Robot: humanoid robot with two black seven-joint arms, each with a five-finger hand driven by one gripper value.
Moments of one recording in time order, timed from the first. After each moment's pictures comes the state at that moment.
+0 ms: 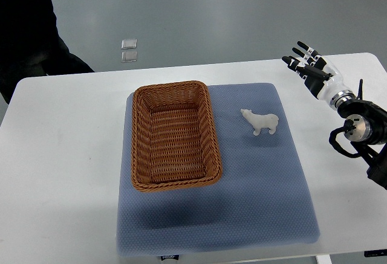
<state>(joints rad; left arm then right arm) 0.01 0.00 -0.16 -0.15 0.04 -0.01 0.05 0.65 -0.29 0.87 0.69 -0.28 0.13 0.25</state>
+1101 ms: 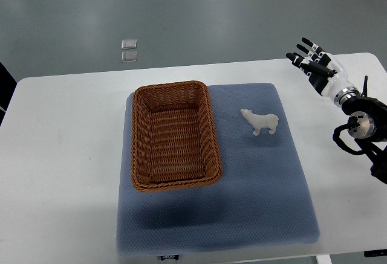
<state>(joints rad) 0.01 0.00 -0.16 -0.15 0.04 -0.02 0.05 0.66 -0.31 0.87 0.68 -0.28 0.13 0.25</state>
